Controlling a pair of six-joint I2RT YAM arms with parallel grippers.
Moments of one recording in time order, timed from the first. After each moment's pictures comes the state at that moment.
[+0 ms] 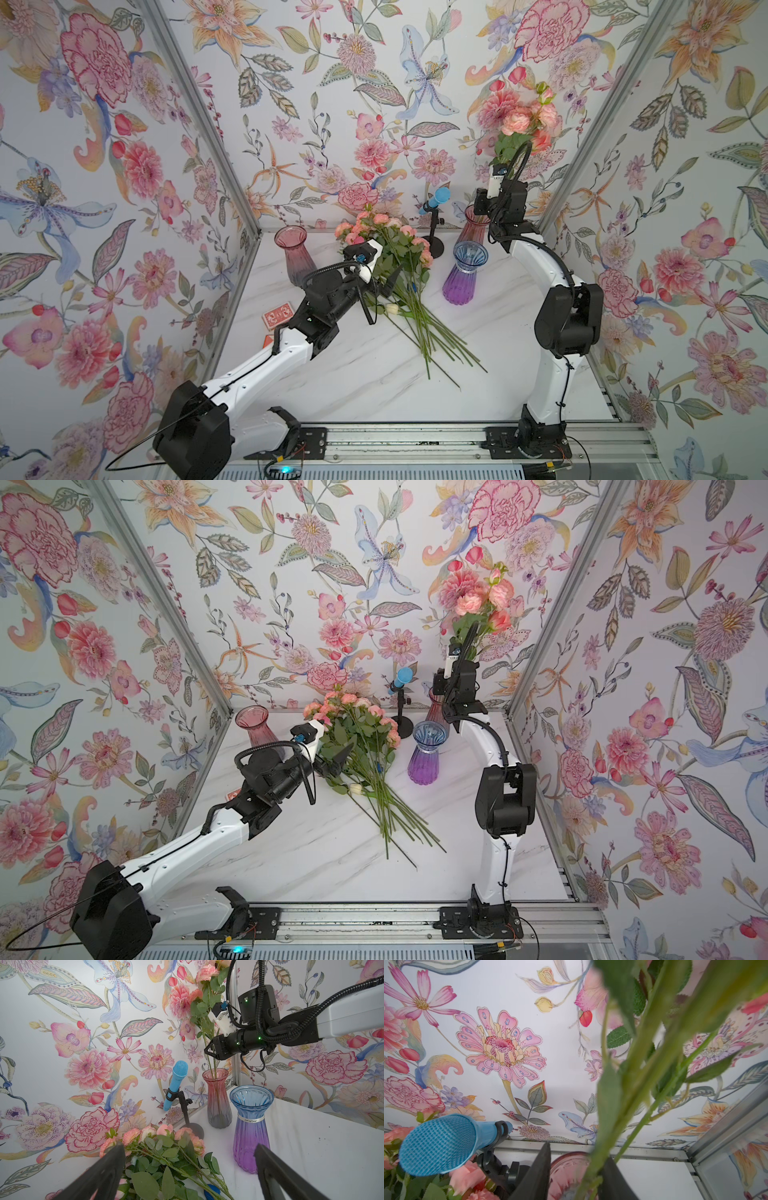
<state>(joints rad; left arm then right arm) -0.62 1.23 0.84 0.47 0.08 0.17 0.15 2.02 1.83 0.01 0.06 0.01</state>
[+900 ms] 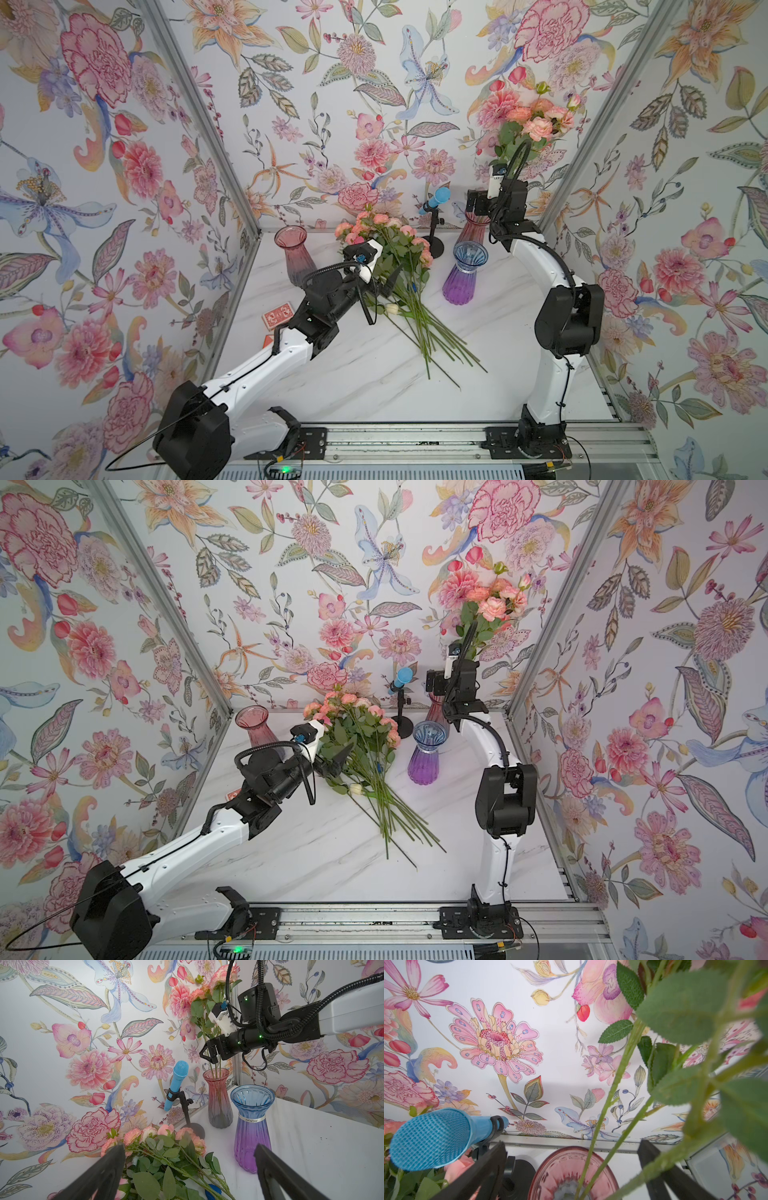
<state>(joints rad) -0.62 1.22 0.84 0.47 0.07 0.17 0.15 2.02 1.85 -0.04 0.07 -0.01</state>
